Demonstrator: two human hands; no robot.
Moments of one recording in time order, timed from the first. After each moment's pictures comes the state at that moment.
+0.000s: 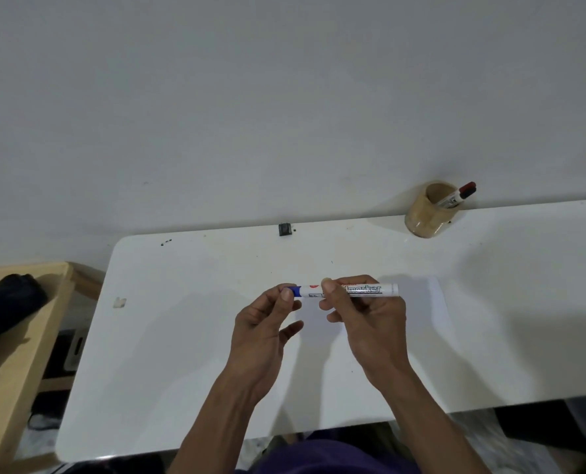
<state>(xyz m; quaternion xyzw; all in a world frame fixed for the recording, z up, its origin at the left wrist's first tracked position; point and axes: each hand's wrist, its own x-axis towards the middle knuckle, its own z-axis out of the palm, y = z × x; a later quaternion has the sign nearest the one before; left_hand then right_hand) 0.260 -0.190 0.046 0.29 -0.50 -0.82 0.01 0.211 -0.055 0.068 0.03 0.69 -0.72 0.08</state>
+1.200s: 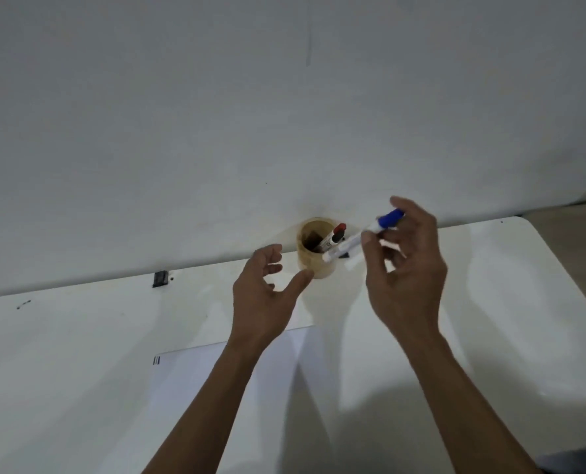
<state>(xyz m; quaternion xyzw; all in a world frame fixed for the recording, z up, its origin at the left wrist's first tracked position) 0.039 0.002 0.051 0.23 -0.81 -0.54 0.07 -0.010 0.166 0.082 -0.06 0.76 -0.62 -0.17</state>
